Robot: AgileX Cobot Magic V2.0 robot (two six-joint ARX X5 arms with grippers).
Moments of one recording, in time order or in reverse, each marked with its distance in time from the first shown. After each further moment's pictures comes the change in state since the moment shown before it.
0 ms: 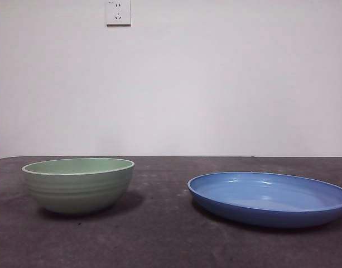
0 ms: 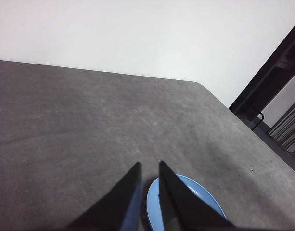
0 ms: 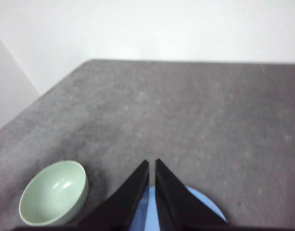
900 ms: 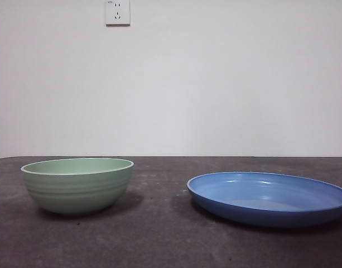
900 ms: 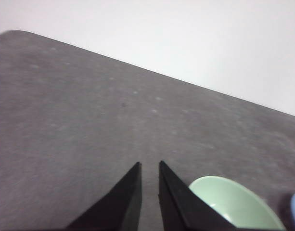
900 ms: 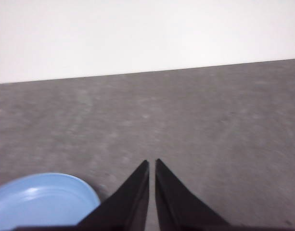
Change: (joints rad) left arm 0.075 -0.715 -0.637 -0.003 -0.491 -0.024; right arm -0.148 -0.522 -0.630 0.264 0.361 -0.027
